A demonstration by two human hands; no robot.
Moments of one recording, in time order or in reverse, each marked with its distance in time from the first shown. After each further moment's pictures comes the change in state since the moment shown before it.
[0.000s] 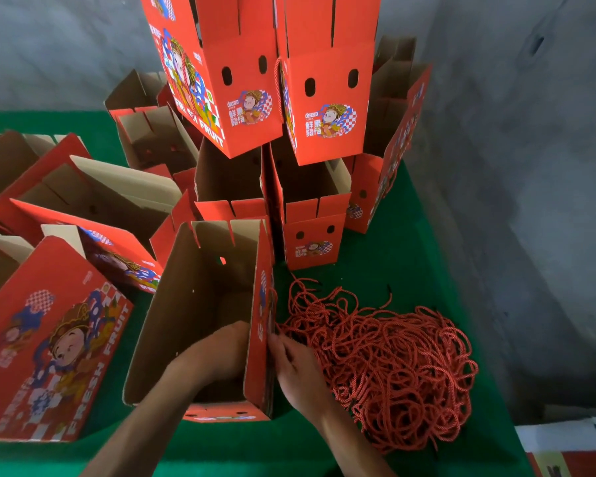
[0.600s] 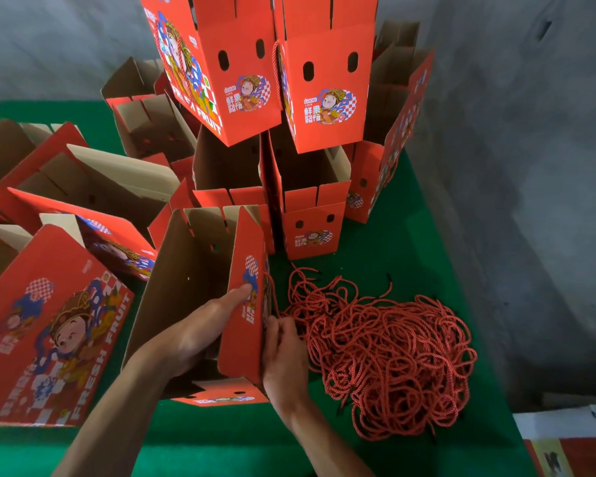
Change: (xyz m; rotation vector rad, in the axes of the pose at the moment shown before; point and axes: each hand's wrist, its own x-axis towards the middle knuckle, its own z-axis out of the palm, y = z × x) left_hand -0.009 -0.012 -0.002 -0.897 0.027 -0.145; right_hand -0.009 -0.021 0.034 0.046 0.267 0.139
